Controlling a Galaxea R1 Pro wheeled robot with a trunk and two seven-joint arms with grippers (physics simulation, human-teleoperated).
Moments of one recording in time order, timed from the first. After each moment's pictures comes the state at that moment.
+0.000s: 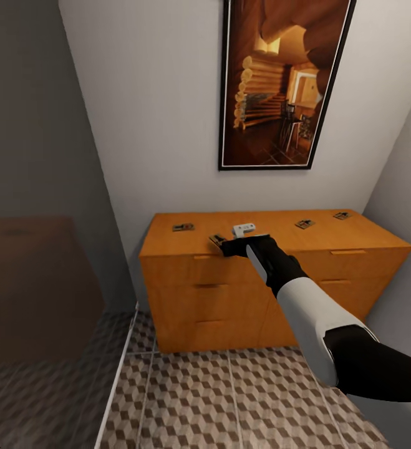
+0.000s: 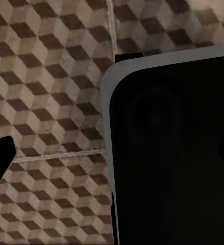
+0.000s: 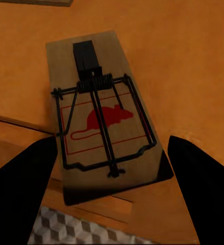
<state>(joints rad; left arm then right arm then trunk) 0.00 0.07 -0.07 -0.10 0.00 -0.24 0.00 -1.19 0.15 0.13 -0.54 0.03 0.55 0.17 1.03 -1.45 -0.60</state>
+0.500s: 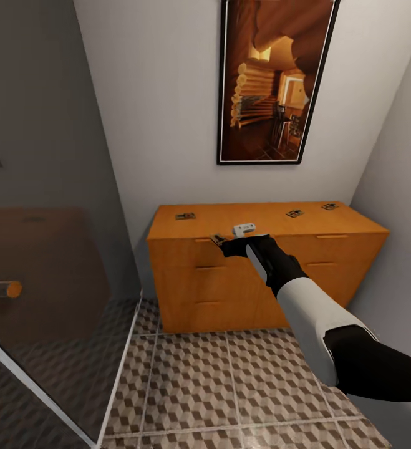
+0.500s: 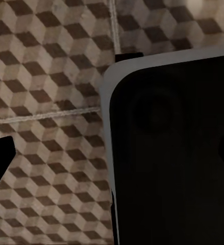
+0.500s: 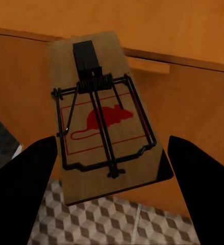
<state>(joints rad) 0.00 0.07 -0.07 -0.10 0.00 -0.24 0.00 -1.19 0.15 0.13 -0.54 0.03 0.55 0.16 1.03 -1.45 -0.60</state>
